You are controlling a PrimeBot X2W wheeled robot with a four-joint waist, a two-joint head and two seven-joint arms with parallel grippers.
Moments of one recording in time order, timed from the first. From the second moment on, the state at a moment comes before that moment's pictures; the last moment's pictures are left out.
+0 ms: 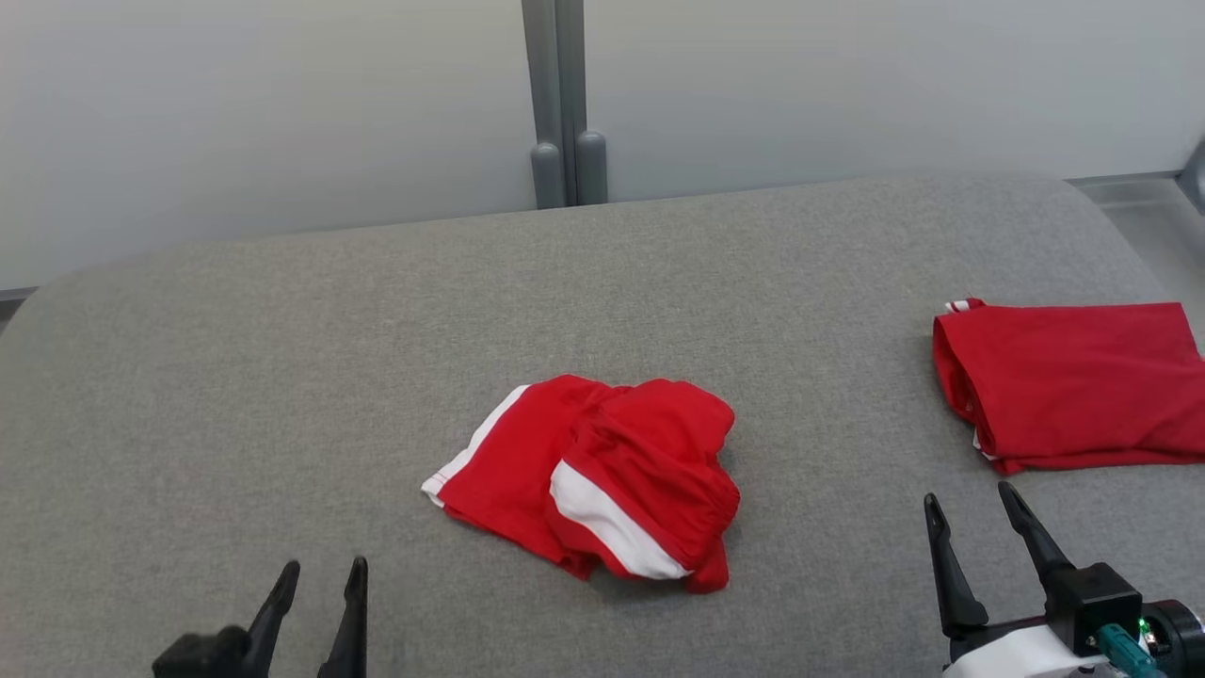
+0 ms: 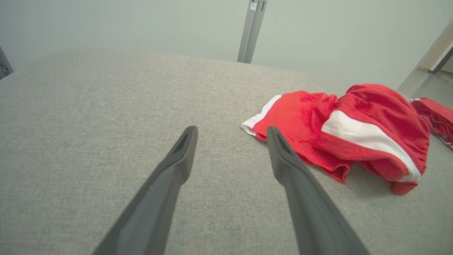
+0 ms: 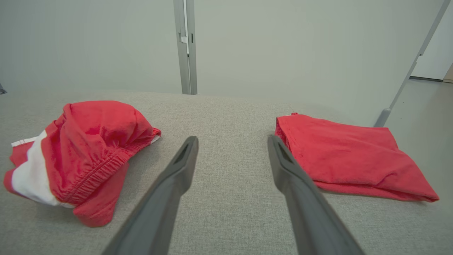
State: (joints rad) left arm 0.13 0.20 -0.15 0.26 -0.43 -0.13 -0.26; right arm 0.13 -0.09 -0.01 0.10 0.02 0.13 -0.26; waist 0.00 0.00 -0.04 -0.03
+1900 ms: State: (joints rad) left arm -0.42 0.40 -0.22 0.16 -1.07 0.00 0.32; right arm 0.08 -0.07 0.00 0.11 0.05 0.13 -0.26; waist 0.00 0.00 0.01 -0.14
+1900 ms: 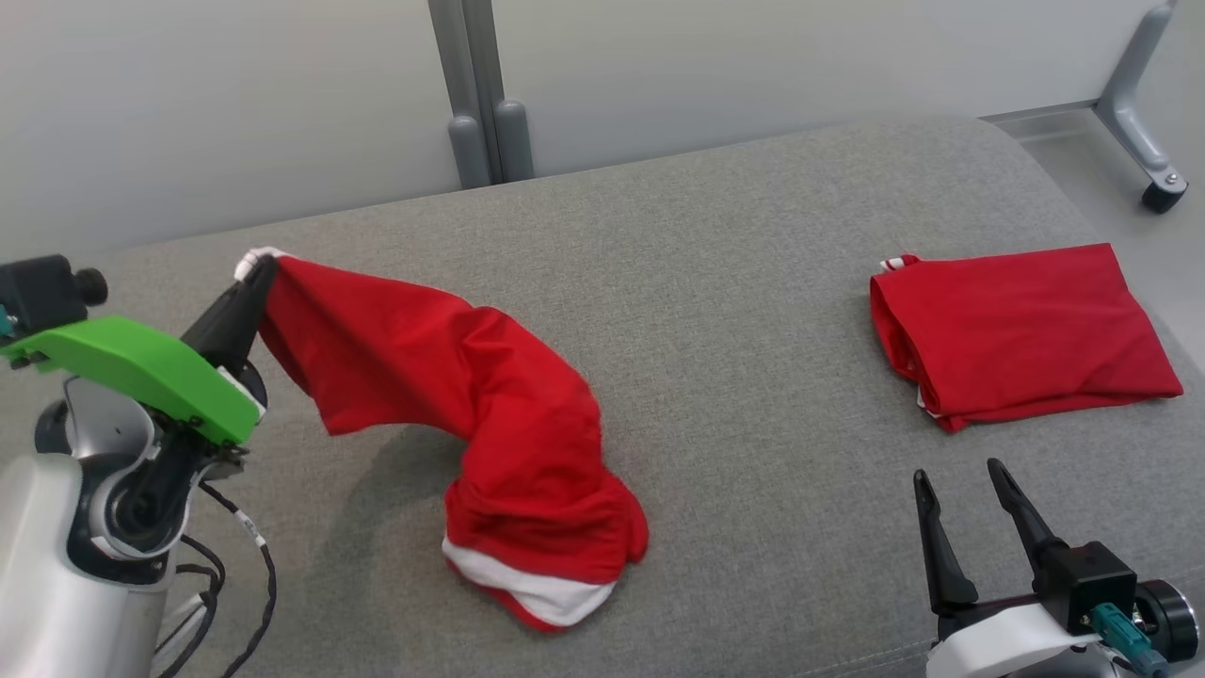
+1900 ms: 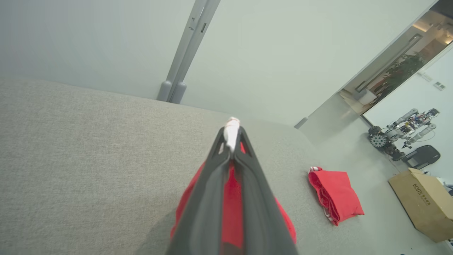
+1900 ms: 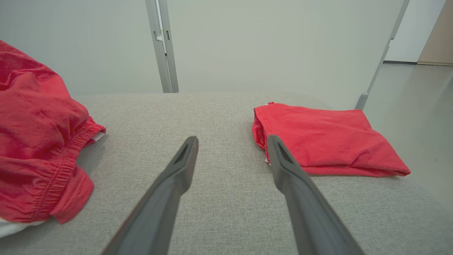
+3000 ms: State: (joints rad) left arm -0.58 0.08 -0.66 0.14 -0.89 0.10 0.35; right arm -0.04 -0.05 0.09 0.12 0.13 0.13 -0.26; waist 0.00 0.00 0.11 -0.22
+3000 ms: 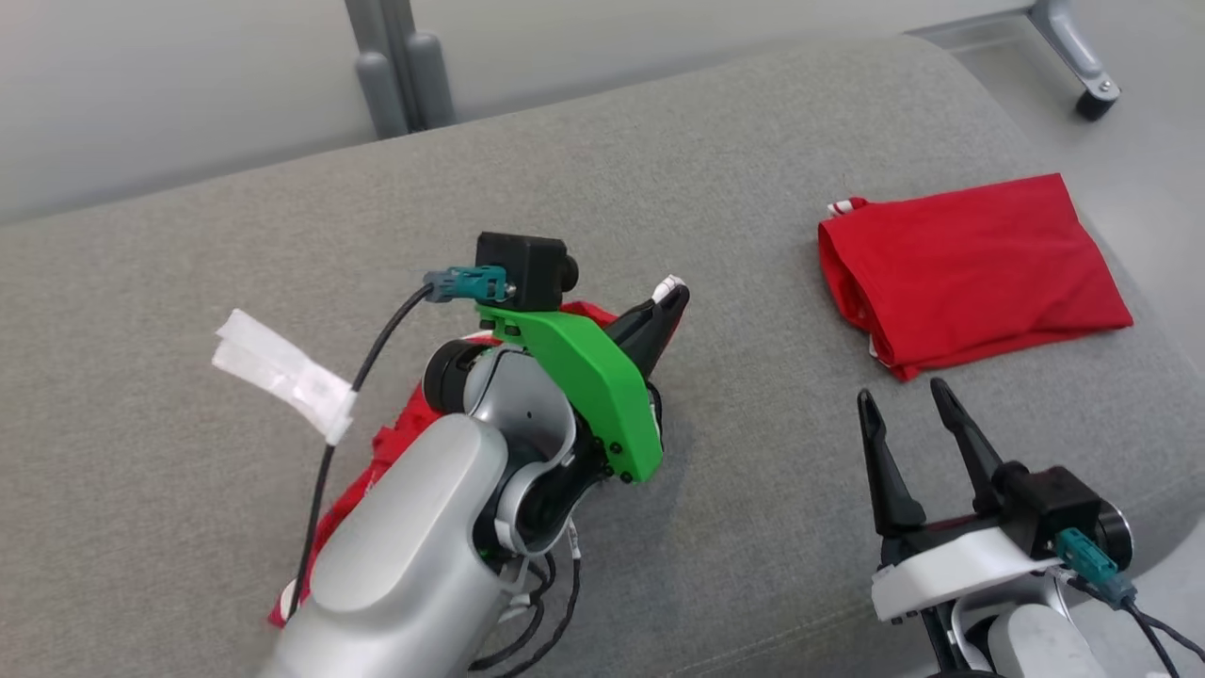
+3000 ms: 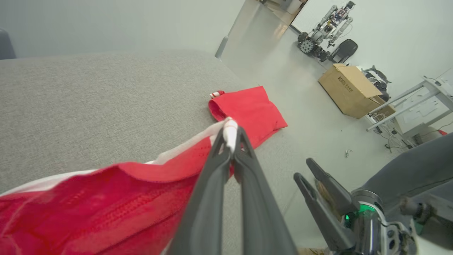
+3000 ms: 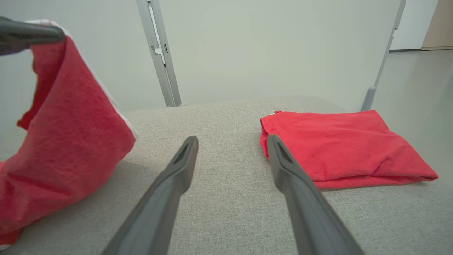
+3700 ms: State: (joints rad) left arm -0.74 0.05 -1.01 0.41 -1.09 0.14 0.07; right arm -0.14 -0.05 0.11 0.13 0.22 0.13 -0.26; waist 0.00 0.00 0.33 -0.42
